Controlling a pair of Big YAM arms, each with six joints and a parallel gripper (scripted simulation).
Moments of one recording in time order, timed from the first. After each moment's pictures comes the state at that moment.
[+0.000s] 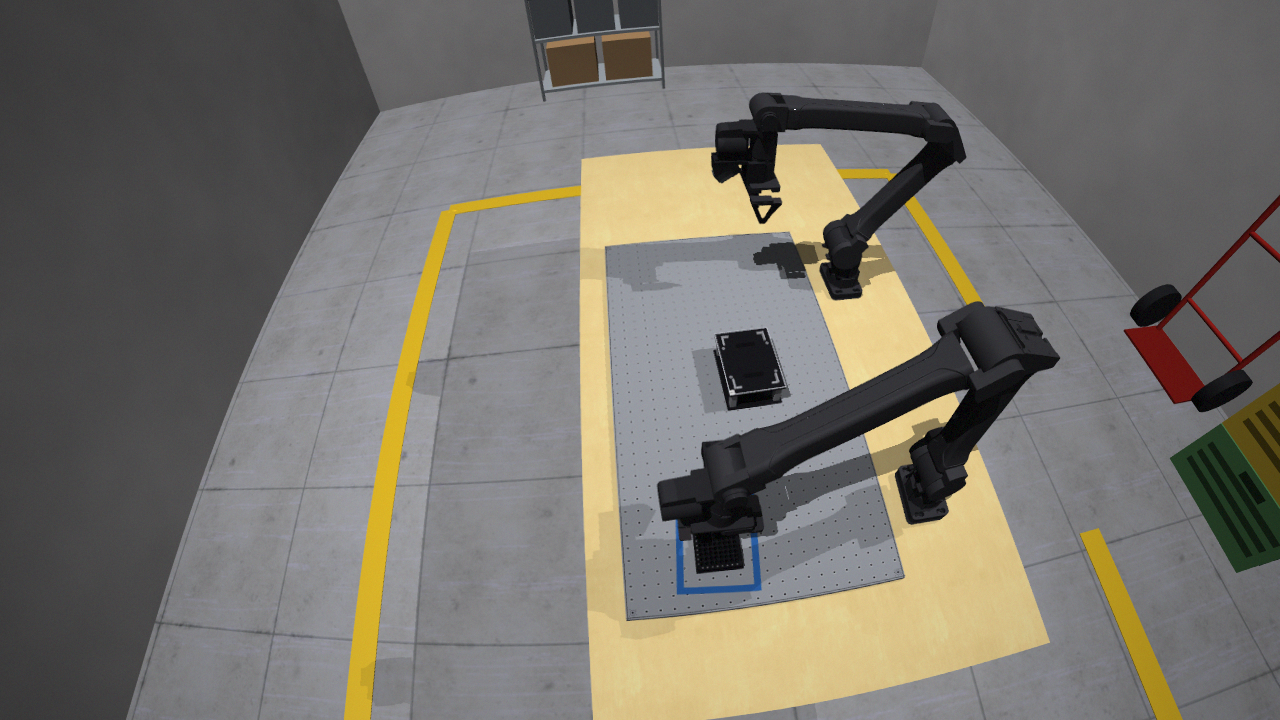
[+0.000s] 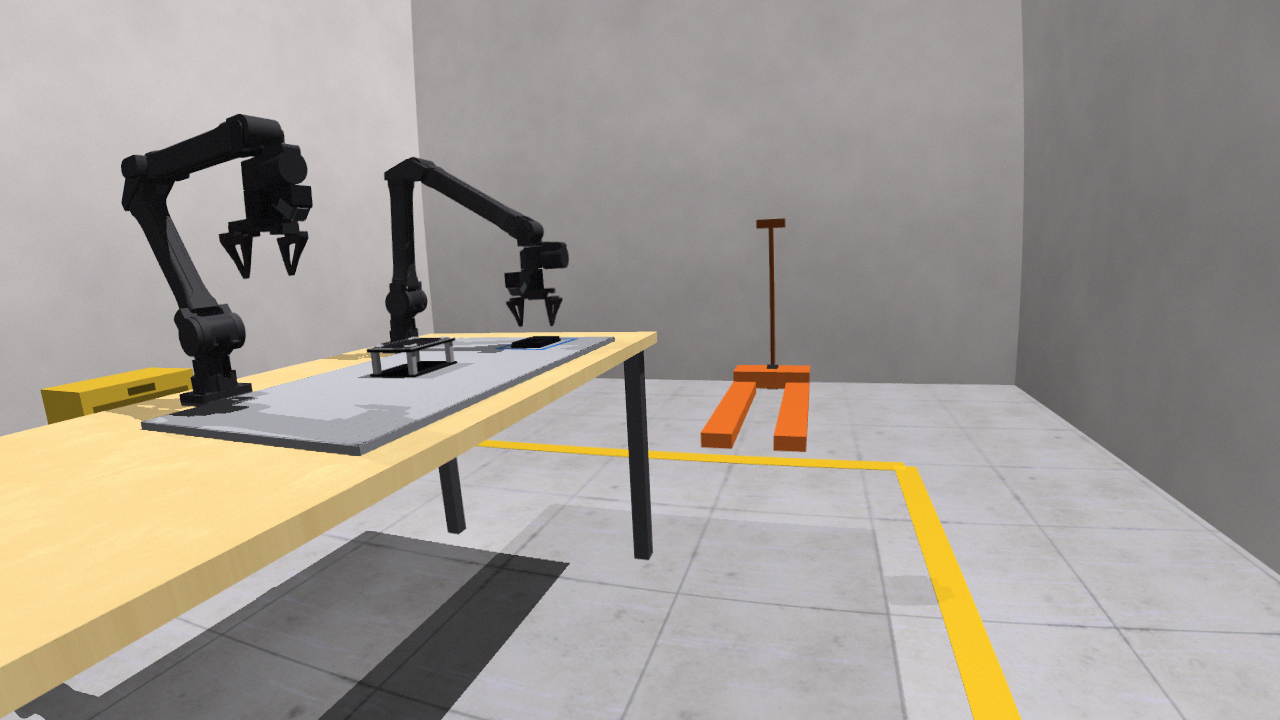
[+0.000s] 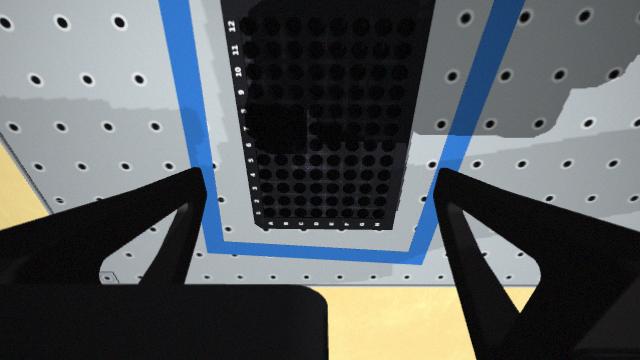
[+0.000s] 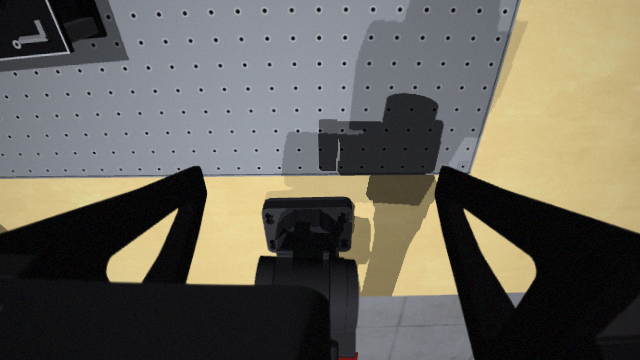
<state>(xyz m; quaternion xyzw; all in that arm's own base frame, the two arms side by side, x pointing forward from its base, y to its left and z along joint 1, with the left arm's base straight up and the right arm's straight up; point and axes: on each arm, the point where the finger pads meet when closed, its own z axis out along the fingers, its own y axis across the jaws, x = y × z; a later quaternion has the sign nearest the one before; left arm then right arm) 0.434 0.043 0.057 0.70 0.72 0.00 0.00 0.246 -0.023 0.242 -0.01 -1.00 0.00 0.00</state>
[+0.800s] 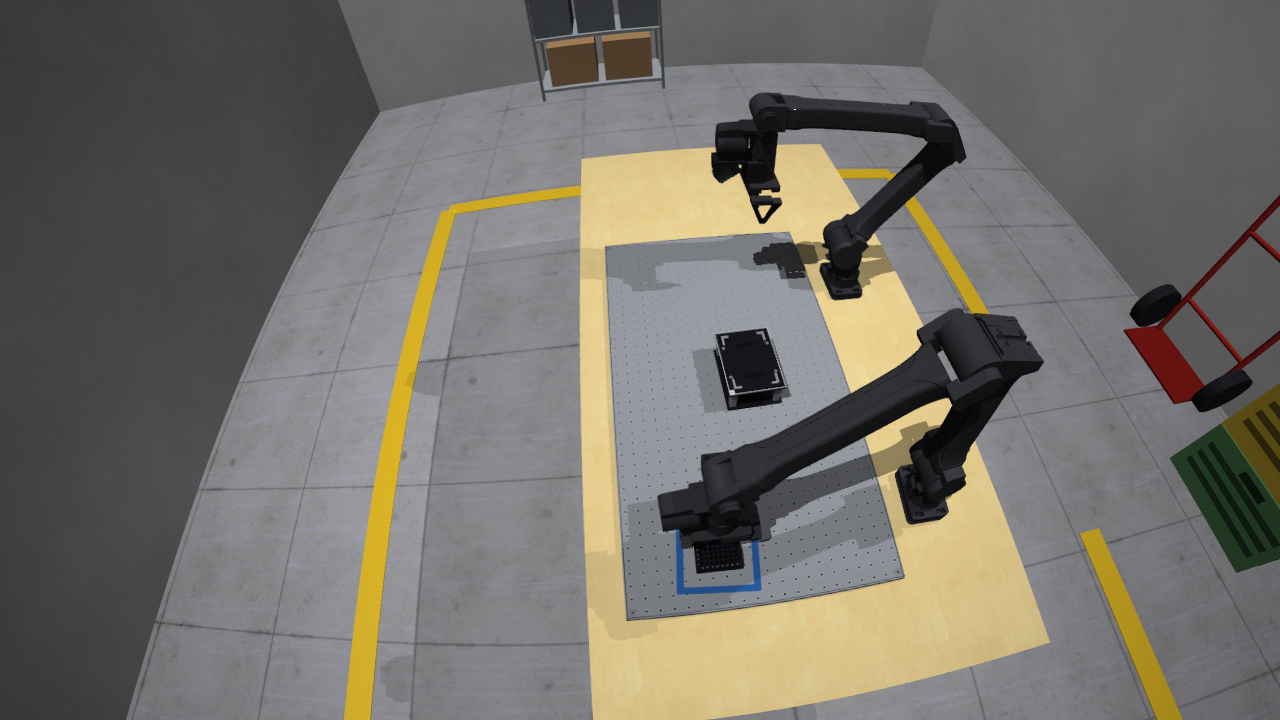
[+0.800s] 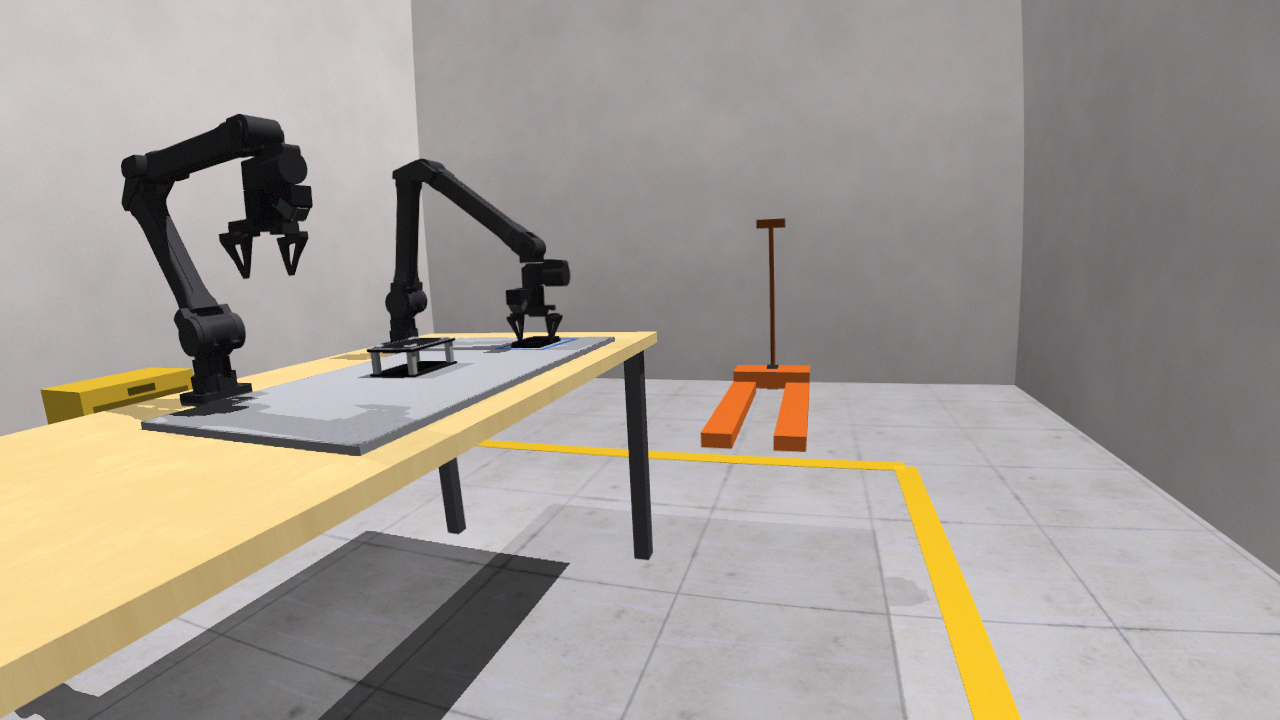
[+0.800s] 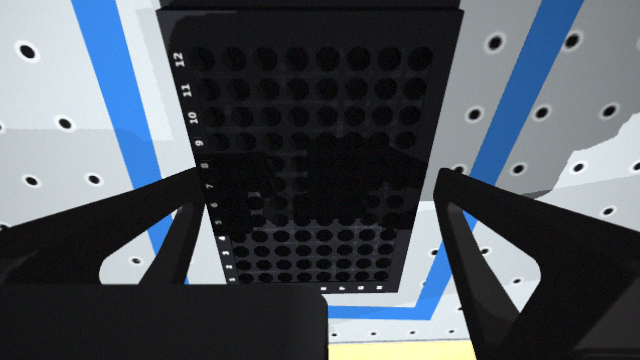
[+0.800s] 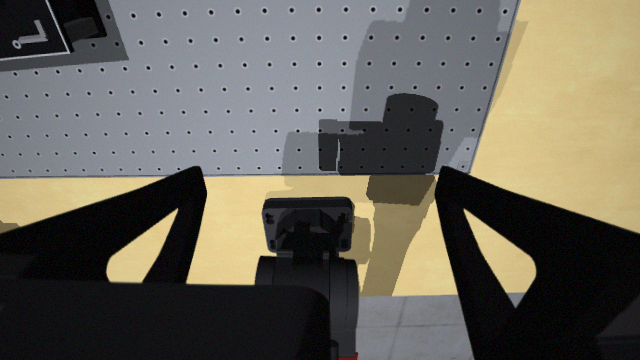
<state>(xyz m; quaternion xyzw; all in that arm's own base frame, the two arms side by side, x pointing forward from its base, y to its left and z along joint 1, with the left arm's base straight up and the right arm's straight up) 0.430 0.043 0.013 0.70 0.72 -0.01 -0.01 0.246 -0.023 0.242 -0.01 -1.00 0.00 0.00</state>
